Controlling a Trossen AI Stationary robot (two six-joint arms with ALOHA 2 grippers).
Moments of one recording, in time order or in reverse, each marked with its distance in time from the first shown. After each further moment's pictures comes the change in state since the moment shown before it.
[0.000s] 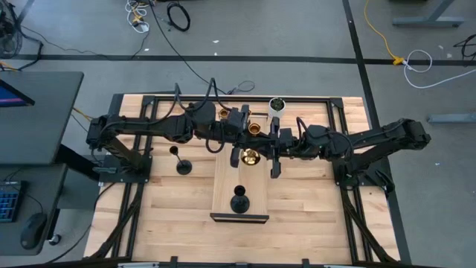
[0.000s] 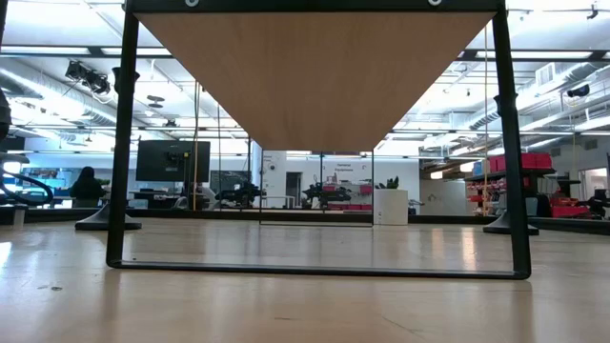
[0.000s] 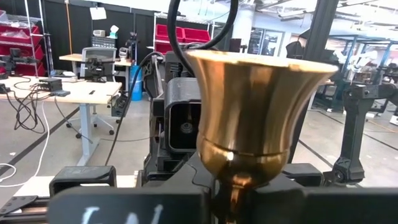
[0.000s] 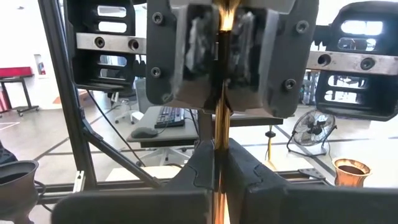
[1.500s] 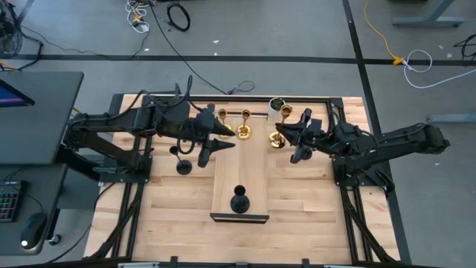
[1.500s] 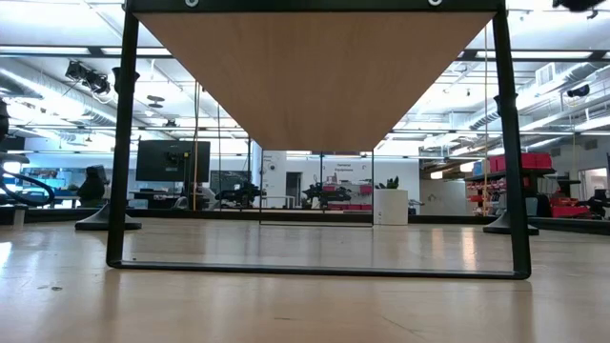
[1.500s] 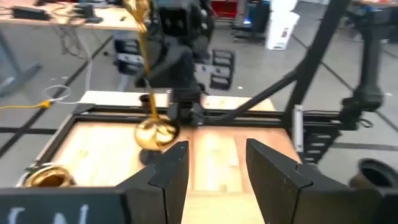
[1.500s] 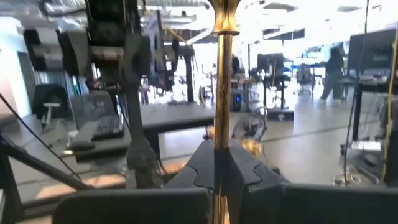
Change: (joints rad) left arm -0.040 -0.270 -0.002 -0.616 -0.156 0.053; right arm -0.060 -0.350 -0.319 0.037 0.202 -0.024
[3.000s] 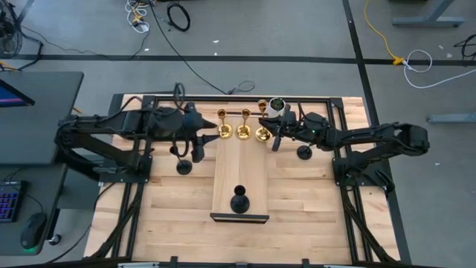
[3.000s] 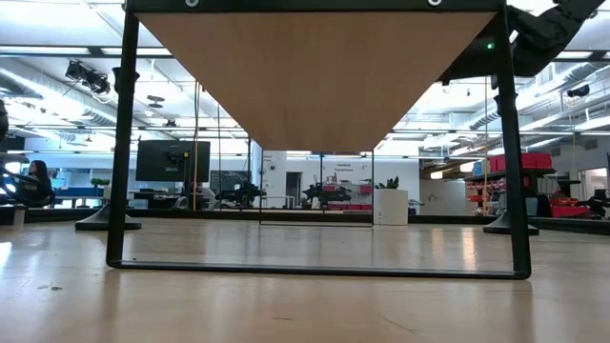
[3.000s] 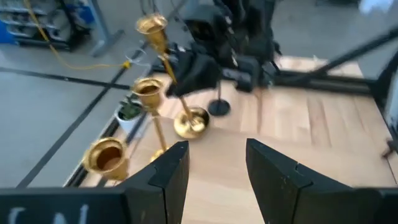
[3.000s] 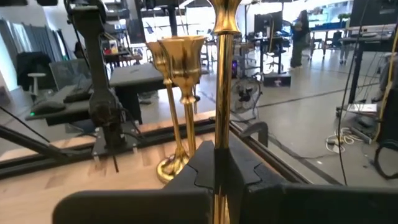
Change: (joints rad) left arm -0.023 -0.135 -0.144 -0.160 -0.321 -0.025; right arm -0.334 0.349 -0.096 0.290 -0.317 0.074
